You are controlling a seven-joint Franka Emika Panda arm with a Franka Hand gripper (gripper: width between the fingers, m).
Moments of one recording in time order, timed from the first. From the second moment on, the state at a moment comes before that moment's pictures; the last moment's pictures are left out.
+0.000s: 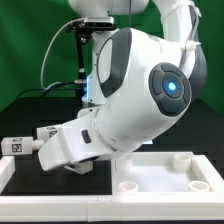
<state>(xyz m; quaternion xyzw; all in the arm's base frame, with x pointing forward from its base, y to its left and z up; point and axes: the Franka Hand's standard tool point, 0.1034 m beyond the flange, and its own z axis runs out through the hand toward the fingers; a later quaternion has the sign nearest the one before) 0.503 -0.080 0.010 0.86 0.27 -0.41 0.14</state>
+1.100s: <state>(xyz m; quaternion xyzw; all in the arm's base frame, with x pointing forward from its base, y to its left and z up) 0.549 -0.001 0.112 0.93 0.15 -0.30 0.12</state>
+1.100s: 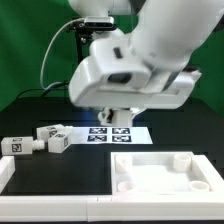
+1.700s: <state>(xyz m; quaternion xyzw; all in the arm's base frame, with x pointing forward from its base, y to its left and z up) 0.553 0.001 0.080 0.97 0.16 -0.14 0.08</state>
